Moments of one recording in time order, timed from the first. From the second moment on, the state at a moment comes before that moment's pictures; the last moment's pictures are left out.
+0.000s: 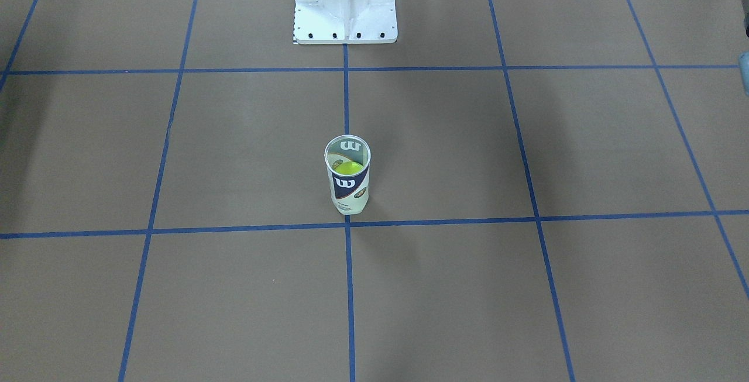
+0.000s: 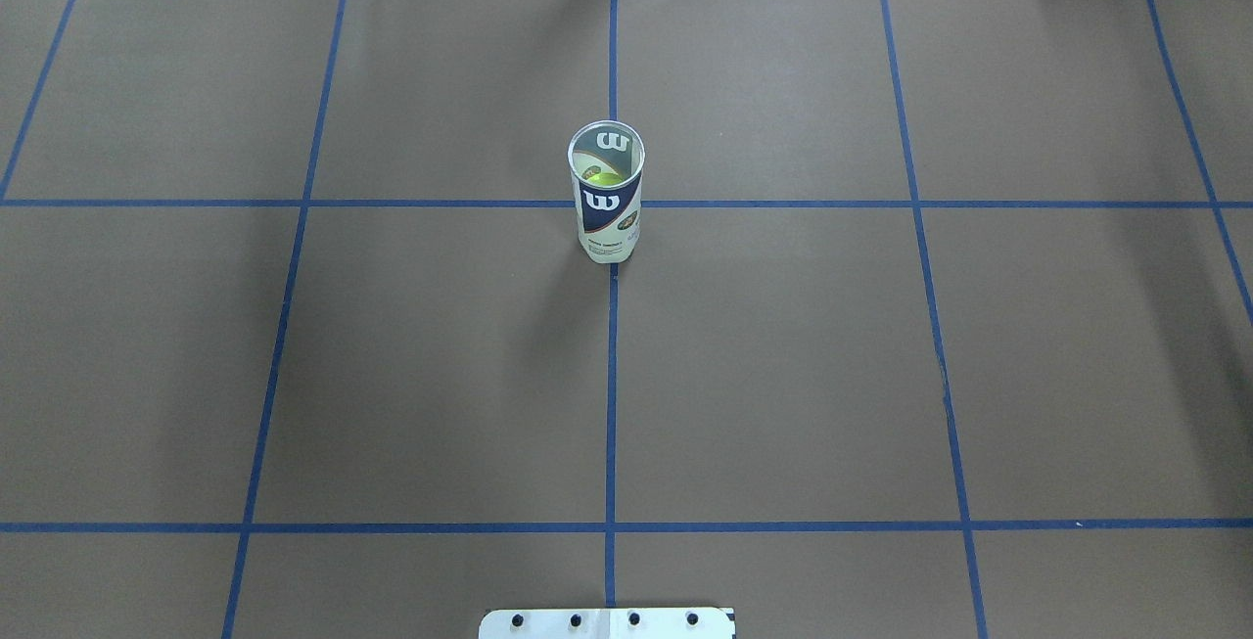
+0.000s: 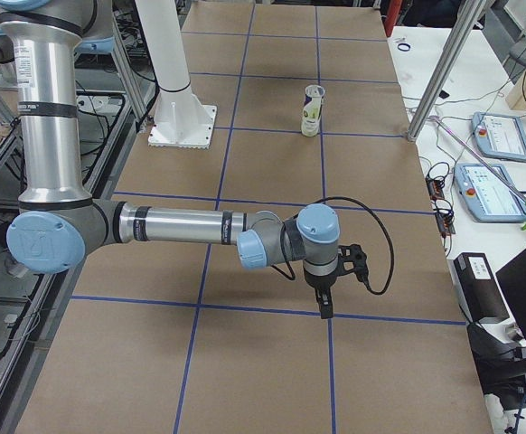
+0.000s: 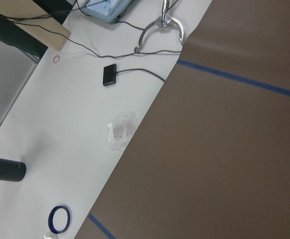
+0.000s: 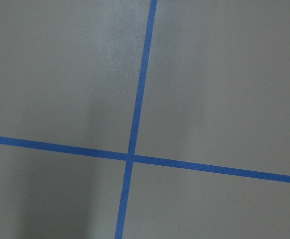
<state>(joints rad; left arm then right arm) -1.42 -1.85 -1.42 -2.23 -2.09 0.52 1.51 -1.56 1.54 -1.29 2.21 0.08</state>
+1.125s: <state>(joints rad) -1.51 -1.81 -1.52 -1.82 -2.00 0.40 1.51 -1.56 1.54 -1.29 2.21 0.08</state>
